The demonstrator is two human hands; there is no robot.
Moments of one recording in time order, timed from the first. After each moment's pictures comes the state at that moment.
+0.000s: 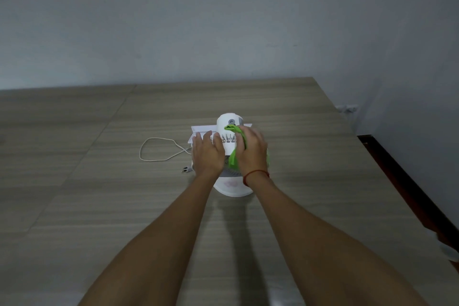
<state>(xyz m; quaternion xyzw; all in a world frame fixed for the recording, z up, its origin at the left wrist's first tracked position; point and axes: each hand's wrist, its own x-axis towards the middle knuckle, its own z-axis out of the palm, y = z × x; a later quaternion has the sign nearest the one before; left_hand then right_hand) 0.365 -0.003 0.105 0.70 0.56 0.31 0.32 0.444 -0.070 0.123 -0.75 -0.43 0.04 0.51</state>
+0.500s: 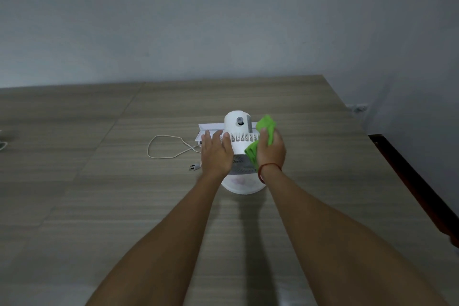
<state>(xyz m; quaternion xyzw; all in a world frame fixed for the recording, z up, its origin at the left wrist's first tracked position) 0.358 -0.010 0.108 0.73 0.52 0.30 0.33 0.457 -0.070 0.119 -0.75 -0.20 0.15 0.61</state>
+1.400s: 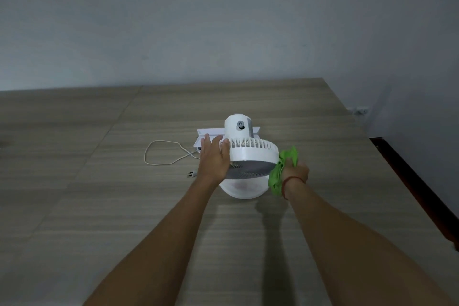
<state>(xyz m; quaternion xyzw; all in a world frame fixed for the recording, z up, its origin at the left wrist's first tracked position) 0.356 0.008 0.104 0.76 0.48 0.27 0.35 0.510 -0.081 0.073 -0.75 -0.01 0.25 0.62</state>
